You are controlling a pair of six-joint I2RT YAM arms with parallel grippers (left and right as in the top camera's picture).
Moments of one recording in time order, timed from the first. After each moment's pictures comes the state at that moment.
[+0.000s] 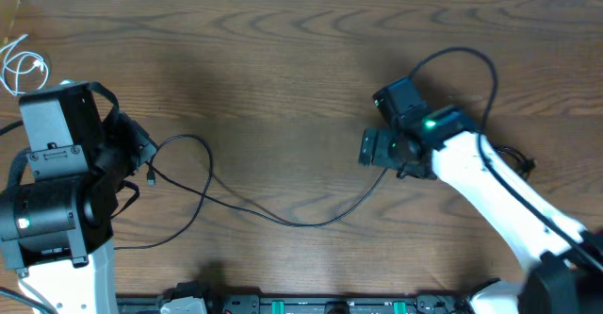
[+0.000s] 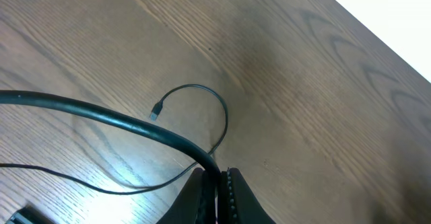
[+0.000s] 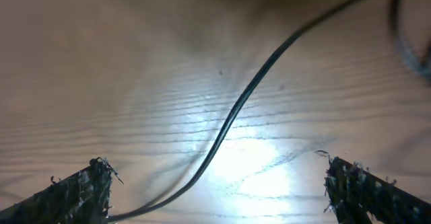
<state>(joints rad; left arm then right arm) 0.15 1.11 1.56 -1.35 -0.11 -0.51 0.49 1.59 1.13 -0.92 0.01 0.73</state>
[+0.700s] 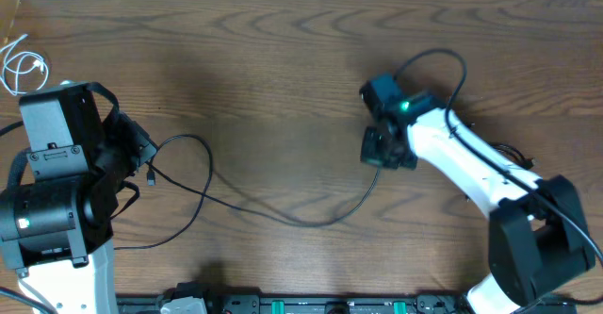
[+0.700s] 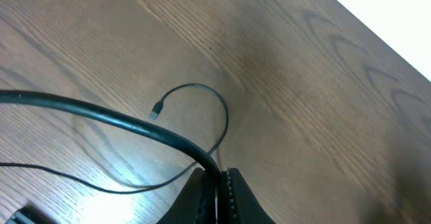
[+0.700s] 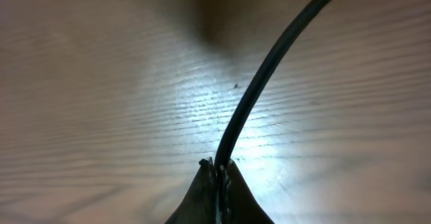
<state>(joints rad) 0.15 1.11 1.56 -1.35 -0.11 -0.51 0.48 1.76 1.27 -0.98 -0.03 0.72</state>
